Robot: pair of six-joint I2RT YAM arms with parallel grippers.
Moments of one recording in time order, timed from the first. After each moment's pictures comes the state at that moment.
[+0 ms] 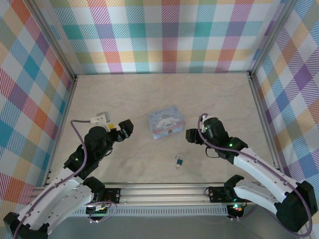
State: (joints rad) left arm -0.60 0.62 0.61 -0.33 -0.27 -0.67; right arm 0.59 0.94 0.64 -0.42 0.05 0.49
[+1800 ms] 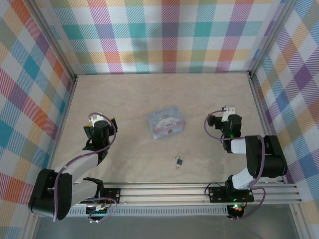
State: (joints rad) left arm -0.21 1.14 0.35 0.33 -0.52 -0.20; right arm 0.01 1.53 0.38 0.77 -0.02 0.04
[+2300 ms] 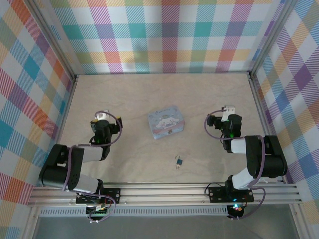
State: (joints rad) left arm -0.15 1.47 0.33 0.76 -0.30 -0.10; right arm 0.01 1.53 0.38 0.76 -0.04 0.05
